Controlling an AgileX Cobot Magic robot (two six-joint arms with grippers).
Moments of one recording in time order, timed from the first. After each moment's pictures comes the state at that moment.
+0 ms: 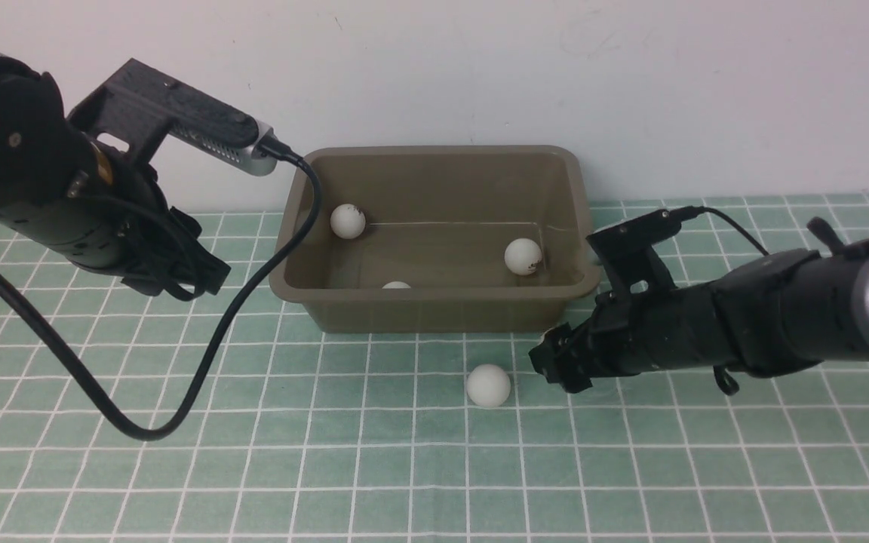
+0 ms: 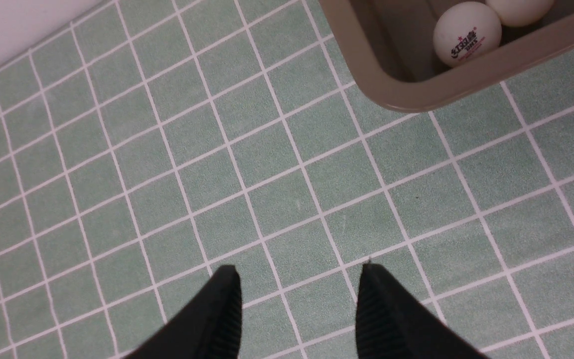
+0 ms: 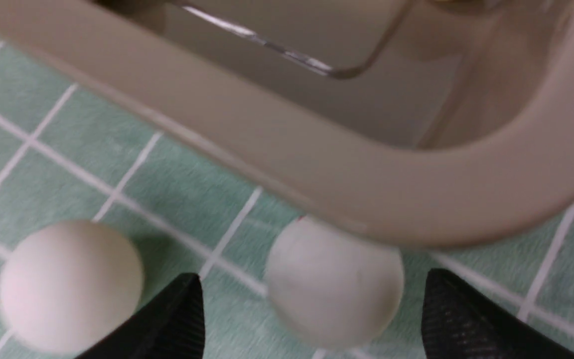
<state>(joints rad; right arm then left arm) 0.38 1.91 -1.01 1.46 0.28 -1.51 -0.28 1.43 -1.18 0.22 0.83 0.03</state>
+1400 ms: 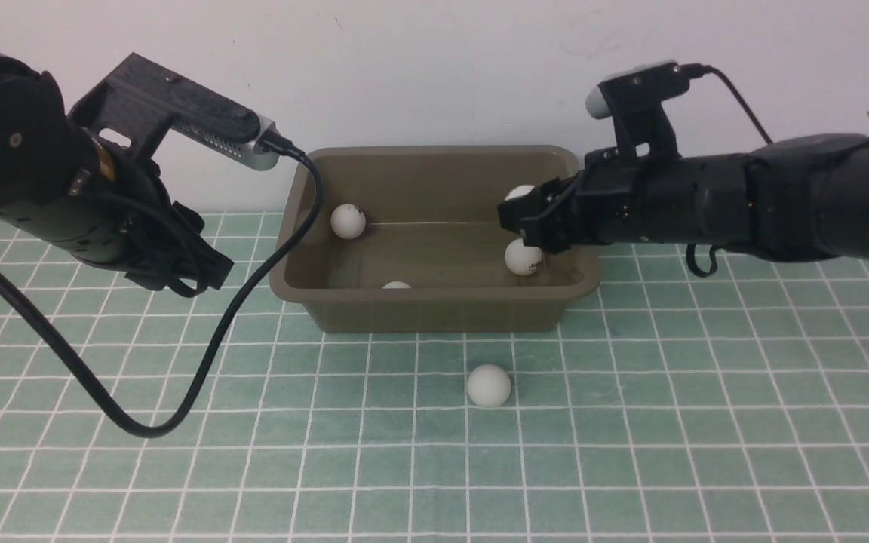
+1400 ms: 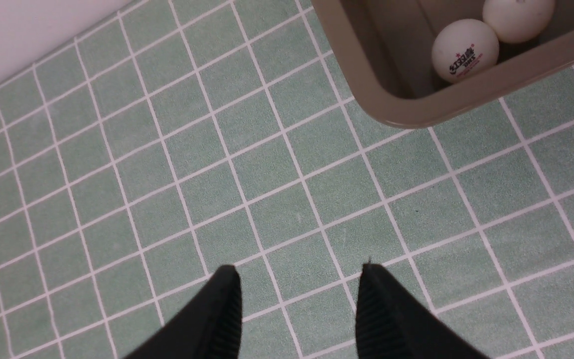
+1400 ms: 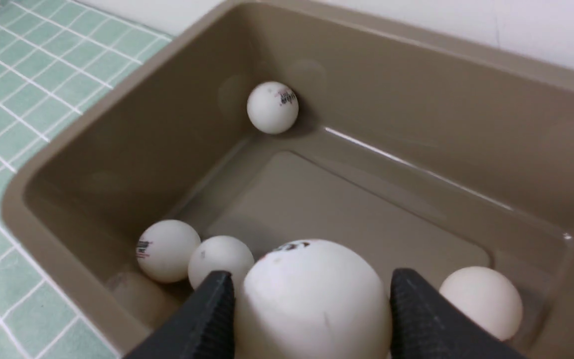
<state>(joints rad) 0.34 1.87 -1.25 1.57 0.47 -1.58 -0.28 1.43 -1.18 0.22 0.81 0.03</state>
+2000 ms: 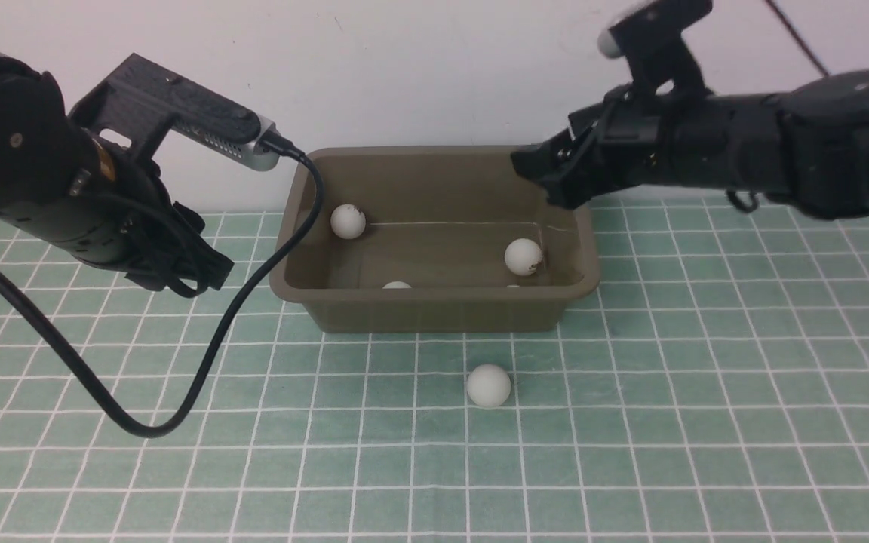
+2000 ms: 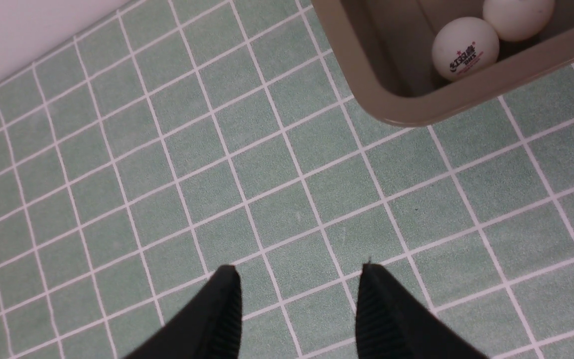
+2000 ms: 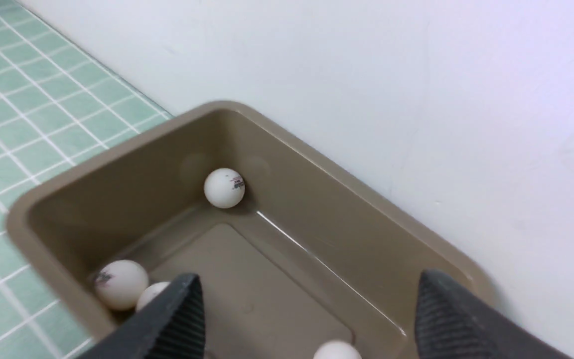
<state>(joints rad) 0.34 1.56 -1.21 1.16 0.40 -1.42 -0.28 1.43 -1.18 0.22 0.81 0.03</state>
